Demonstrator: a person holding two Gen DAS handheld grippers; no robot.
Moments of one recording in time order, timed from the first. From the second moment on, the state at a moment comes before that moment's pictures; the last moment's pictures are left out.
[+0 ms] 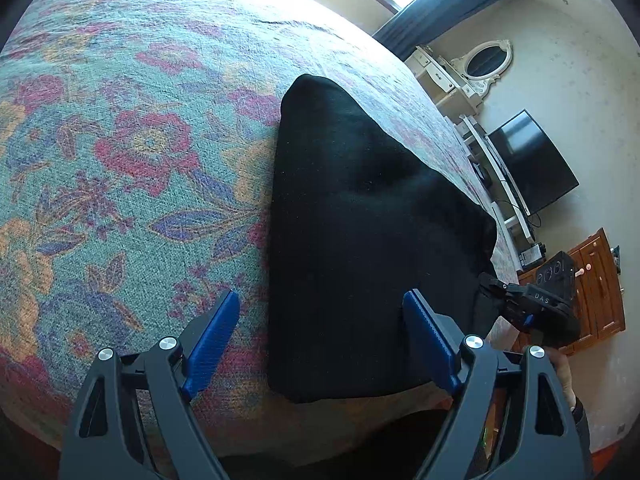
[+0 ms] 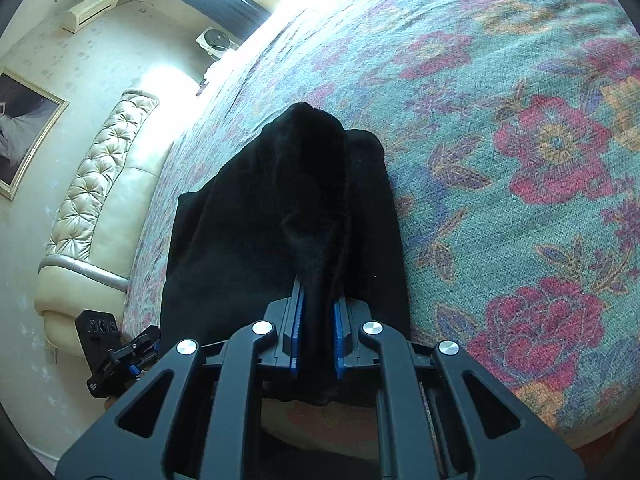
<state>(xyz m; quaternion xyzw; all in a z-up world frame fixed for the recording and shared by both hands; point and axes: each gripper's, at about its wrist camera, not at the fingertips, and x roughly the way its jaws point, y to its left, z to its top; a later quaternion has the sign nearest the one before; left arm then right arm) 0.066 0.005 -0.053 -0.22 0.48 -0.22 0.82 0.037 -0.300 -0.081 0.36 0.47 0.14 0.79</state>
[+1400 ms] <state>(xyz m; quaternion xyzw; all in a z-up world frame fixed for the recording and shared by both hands) 0.064 0.020 -0.080 -0.39 0.50 -0.26 0.73 0.009 -0.320 -0.104 0.48 0.45 0.20 0.73</state>
